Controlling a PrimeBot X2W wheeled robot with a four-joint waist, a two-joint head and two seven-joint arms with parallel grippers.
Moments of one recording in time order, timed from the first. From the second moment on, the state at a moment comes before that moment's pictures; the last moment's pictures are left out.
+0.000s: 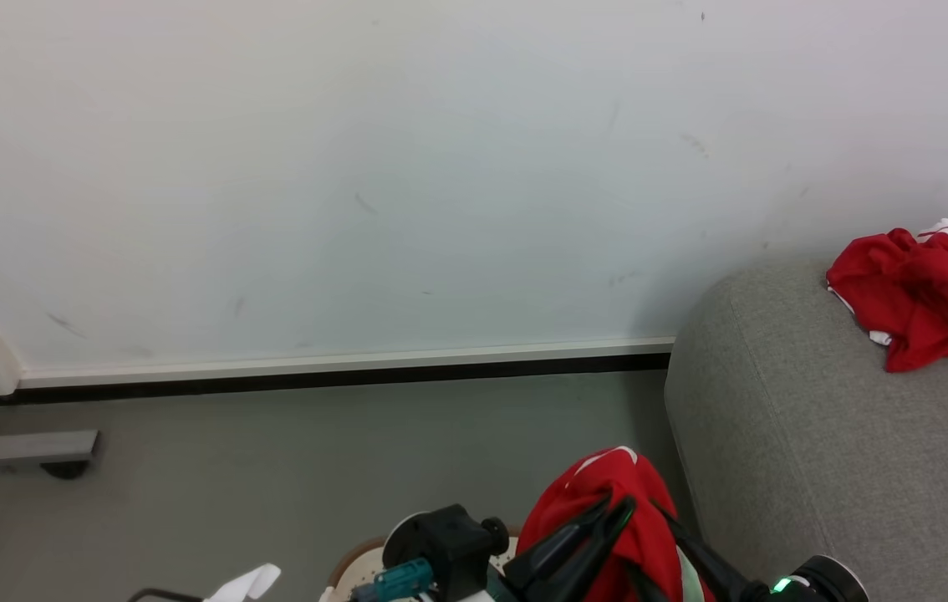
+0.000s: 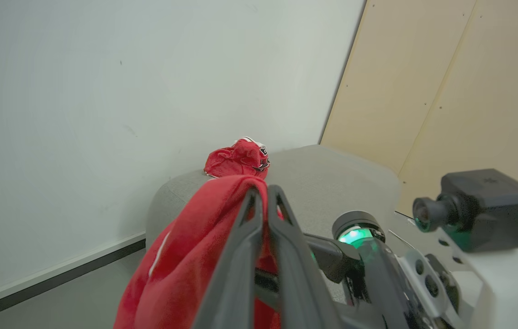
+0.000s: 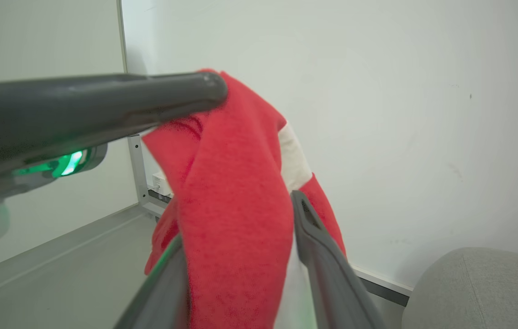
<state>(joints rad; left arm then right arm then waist) -0.25 0.12 -0.76 0.02 -0.48 -0.09 -0.12 -0.06 -0.19 0.52 0.11 0.26 0.13 -0.26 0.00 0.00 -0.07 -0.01</state>
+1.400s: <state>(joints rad) -0.22 0.14 -0.78 0.20 -0.51 -0.09 -0.22 -0.02 -0.22 0.33 0.06 0.30 0.13 -0.26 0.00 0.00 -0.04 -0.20</state>
